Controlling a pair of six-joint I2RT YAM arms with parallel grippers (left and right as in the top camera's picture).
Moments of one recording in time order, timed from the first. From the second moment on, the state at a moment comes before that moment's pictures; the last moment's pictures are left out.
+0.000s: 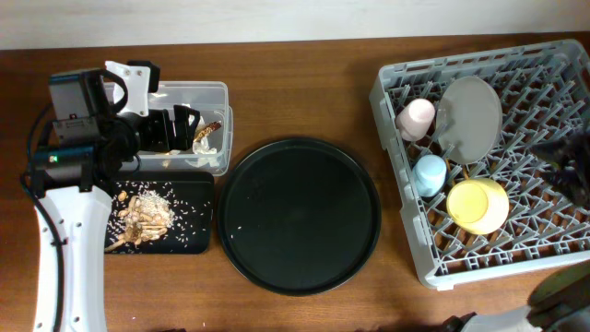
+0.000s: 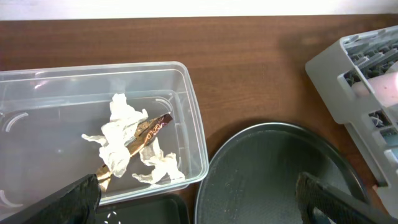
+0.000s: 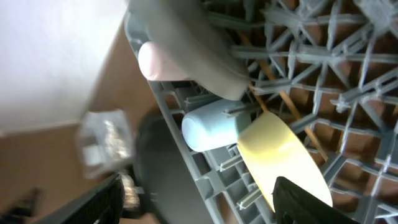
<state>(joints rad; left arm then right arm) 0.11 1.41 1.44 -0.83 0.38 0.09 -0.82 1.71 1.67 -1.47 -0.80 -0.19</state>
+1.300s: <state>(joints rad) 0.11 1.41 1.44 -0.83 0.38 0.09 0.12 1.63 1.21 -0.91 0.01 -0.04</state>
